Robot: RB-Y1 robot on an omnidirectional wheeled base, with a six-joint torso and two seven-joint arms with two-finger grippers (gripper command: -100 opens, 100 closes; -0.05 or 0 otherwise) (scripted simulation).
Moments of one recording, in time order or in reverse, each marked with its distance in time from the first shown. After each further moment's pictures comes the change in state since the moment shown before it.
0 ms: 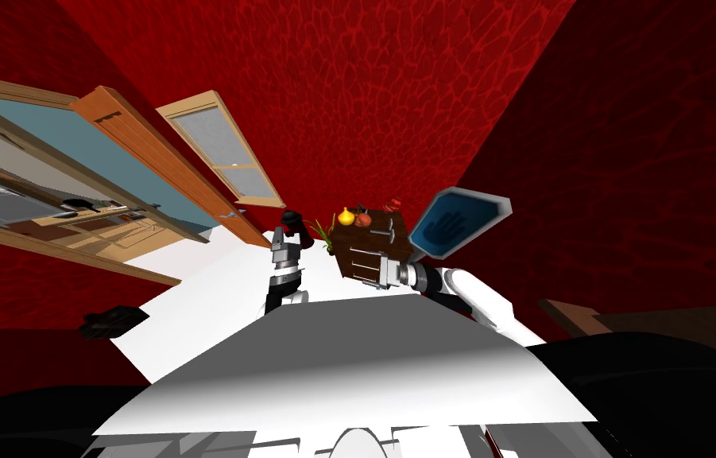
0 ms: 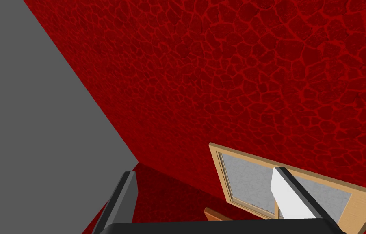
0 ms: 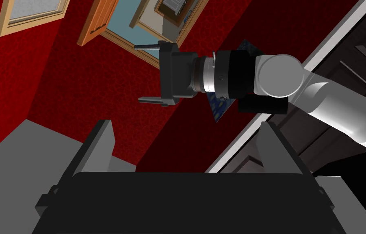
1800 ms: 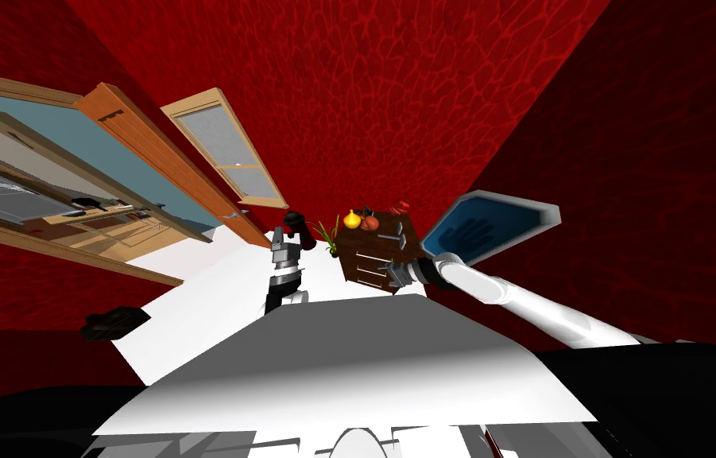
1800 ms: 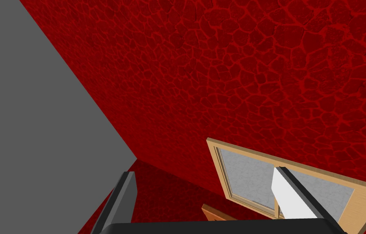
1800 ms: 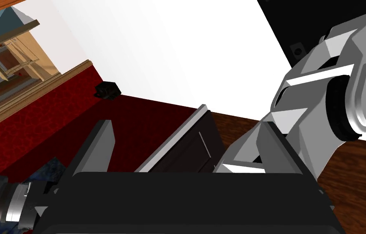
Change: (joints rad) left arm 0.000 0.000 0.000 0.000 0.000 0.000 0.000; right arm -0.181 -0.342 0.099 0.098 0.513 -0.151 0.118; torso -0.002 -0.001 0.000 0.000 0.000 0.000
